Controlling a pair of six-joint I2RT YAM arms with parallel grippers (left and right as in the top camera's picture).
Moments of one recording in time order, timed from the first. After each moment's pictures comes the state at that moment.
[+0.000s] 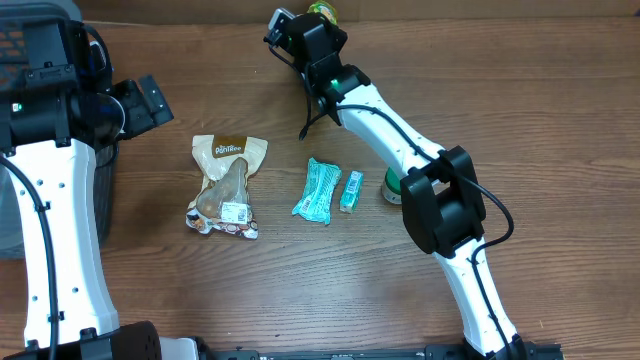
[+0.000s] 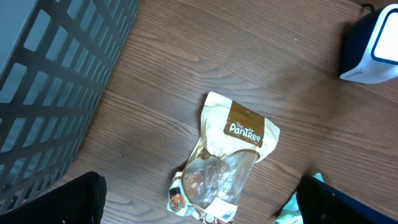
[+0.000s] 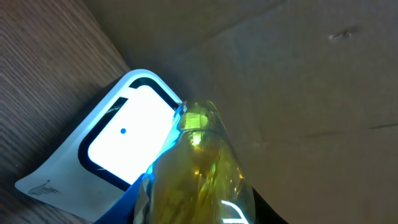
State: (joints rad) left arm 0.17 1.58 1.80 -1.27 0.02 -0.30; right arm 0.55 2.45 2.14 -0.21 0.48 -0.77
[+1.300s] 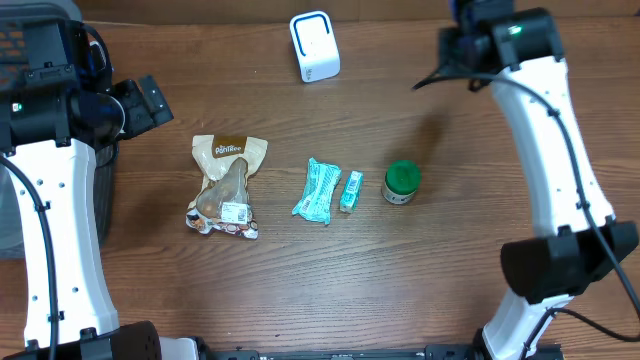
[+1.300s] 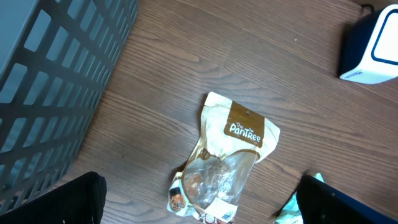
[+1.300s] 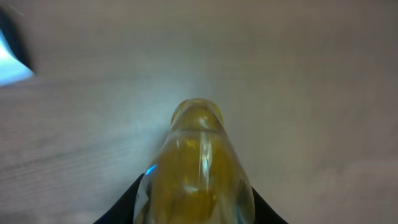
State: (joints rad) left arm 0.17 1.58 1.80 -1.27 0.02 -0.30; right arm 0.18 1.95 2.15 -1.26 0.30 0.17
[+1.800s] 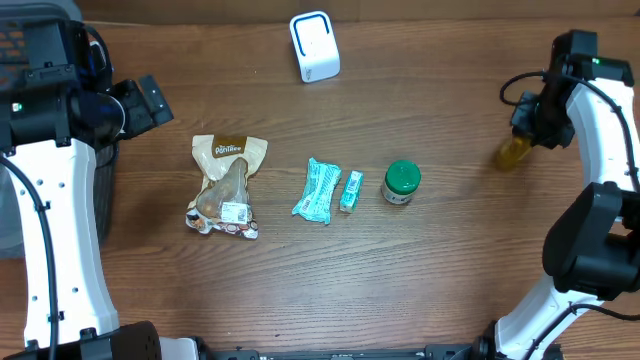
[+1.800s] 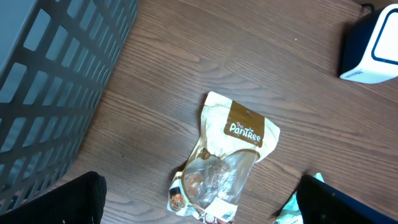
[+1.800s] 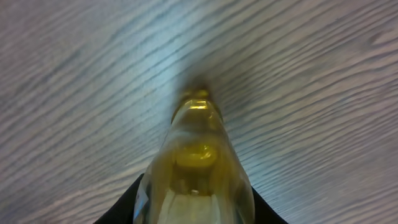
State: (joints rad) left arm 0.17 1.58 1.80 -1.27 0.02 -0.30; right arm -0.22 1.97 1.70 -1.13 0.07 0.25
